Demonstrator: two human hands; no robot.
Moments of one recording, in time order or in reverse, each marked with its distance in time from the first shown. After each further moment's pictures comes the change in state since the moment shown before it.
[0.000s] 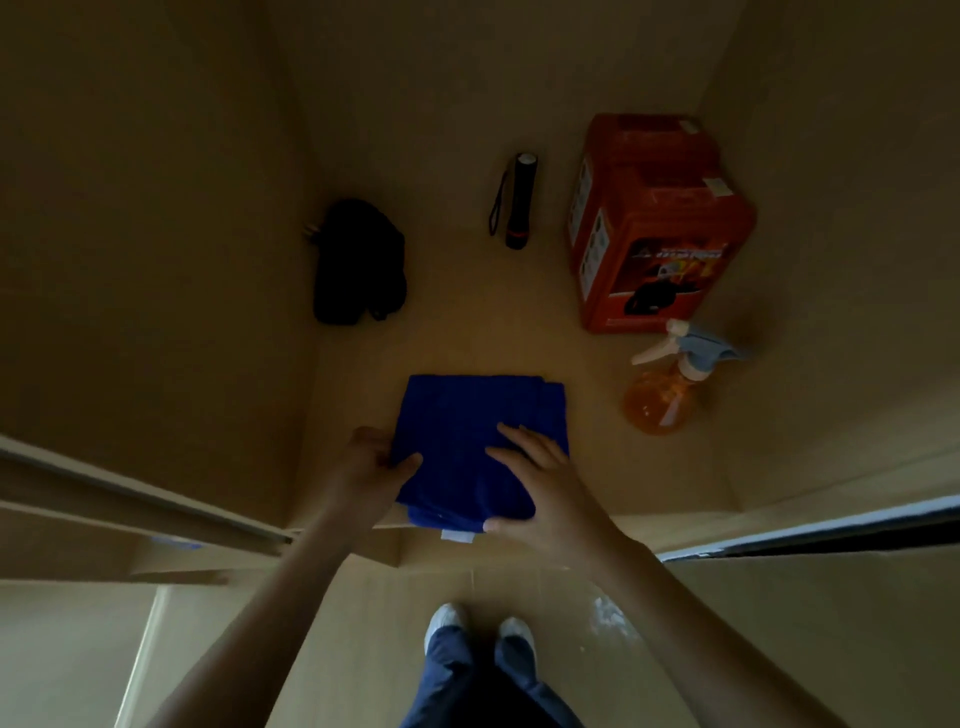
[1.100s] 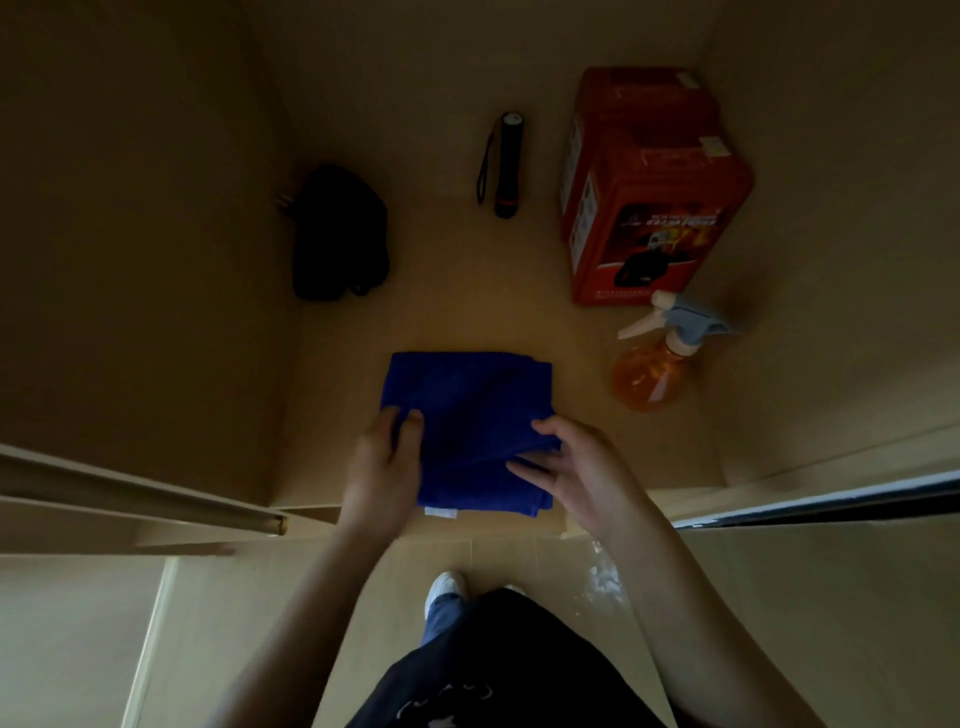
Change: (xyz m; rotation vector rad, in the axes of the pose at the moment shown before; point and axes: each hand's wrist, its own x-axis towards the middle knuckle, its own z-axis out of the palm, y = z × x) left_hand -0.038 0.025 0.033 -0.089 0.165 0.206; right_hand -0.003 -0.011 -0.042 1.692 0.188 0.796
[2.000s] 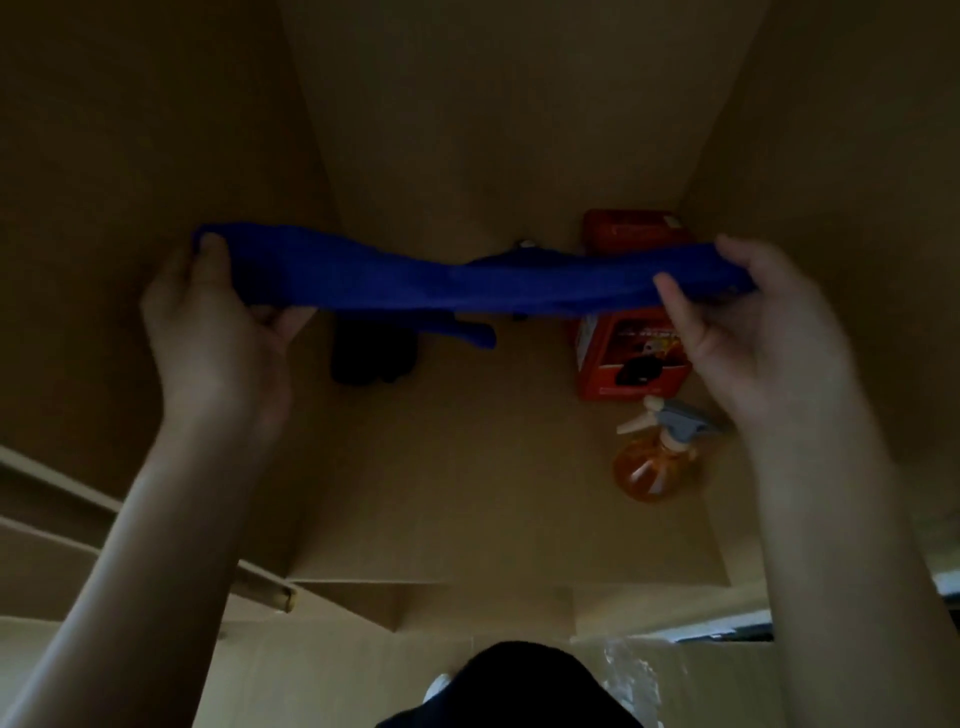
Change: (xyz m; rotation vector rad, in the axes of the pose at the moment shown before) left_hand 0.026 0.172 -0.139 -1.067 0.482 0.058; right_hand -0.111 -0.179 0.083 0.261 -0.050 -0.524
